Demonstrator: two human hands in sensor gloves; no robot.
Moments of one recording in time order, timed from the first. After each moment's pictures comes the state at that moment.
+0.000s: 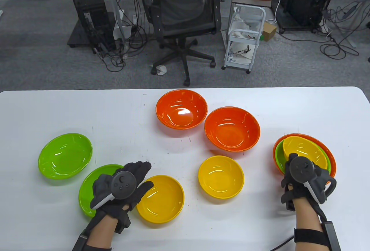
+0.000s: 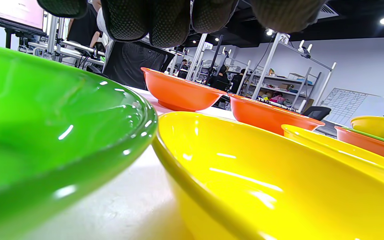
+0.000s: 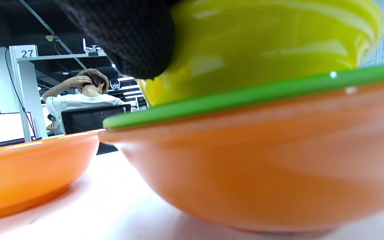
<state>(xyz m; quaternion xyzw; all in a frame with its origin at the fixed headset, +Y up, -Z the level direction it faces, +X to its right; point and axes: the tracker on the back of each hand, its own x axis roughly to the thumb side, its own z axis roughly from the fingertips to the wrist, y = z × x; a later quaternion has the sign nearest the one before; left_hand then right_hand) -0.222 -0.703 -0.302 -0.03 -0.16 0.15 0.98 0.307 -0.707 -0.332 -0.14 -0.16 0.97 0.10</state>
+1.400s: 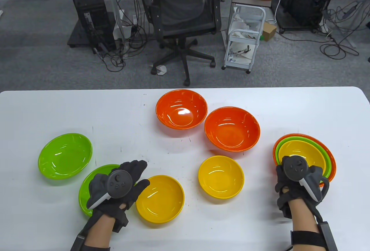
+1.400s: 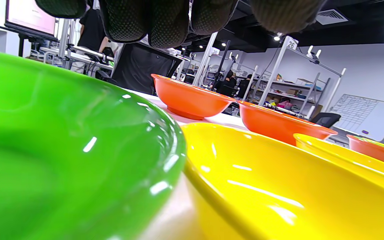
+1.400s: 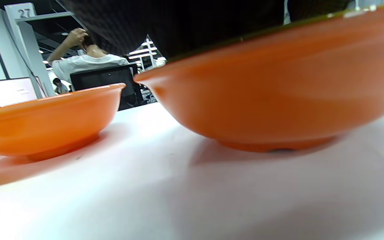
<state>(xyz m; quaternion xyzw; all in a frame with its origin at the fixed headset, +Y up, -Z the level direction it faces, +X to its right) -0.235 -0.699 -0.303 -0.02 -0.14 0.15 0.98 0.291 -0.714 -0.333 -0.11 -0.07 0.98 0.13</state>
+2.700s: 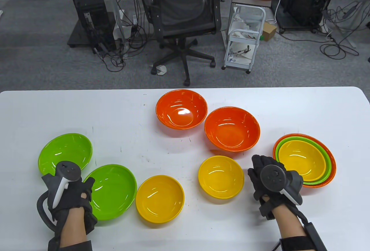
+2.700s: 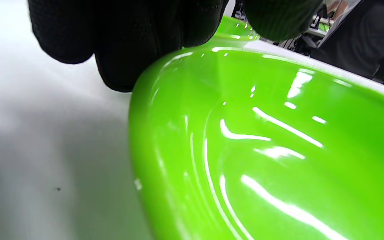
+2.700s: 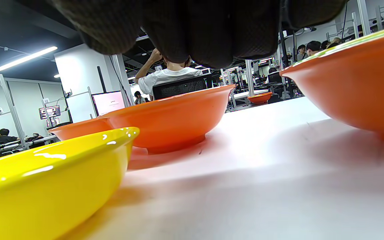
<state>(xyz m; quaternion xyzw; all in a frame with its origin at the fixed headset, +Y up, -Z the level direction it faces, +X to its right) -0.363 -0.713 -0.301 -0.17 0.29 0.16 0.93 0.226 -0.712 -0.322 0.05 -0.10 0.98 0.16</state>
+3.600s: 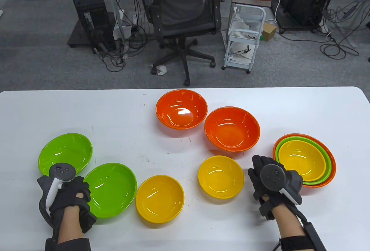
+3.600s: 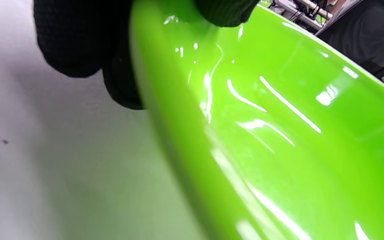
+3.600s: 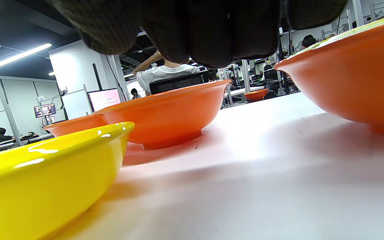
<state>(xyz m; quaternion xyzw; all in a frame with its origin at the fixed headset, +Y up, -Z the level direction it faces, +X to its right) -0.384 -0.743 -0.310 -0.20 0.26 0.27 0.91 0.226 -0.713 -0.323 0.05 -0.10 0.98 0.16</state>
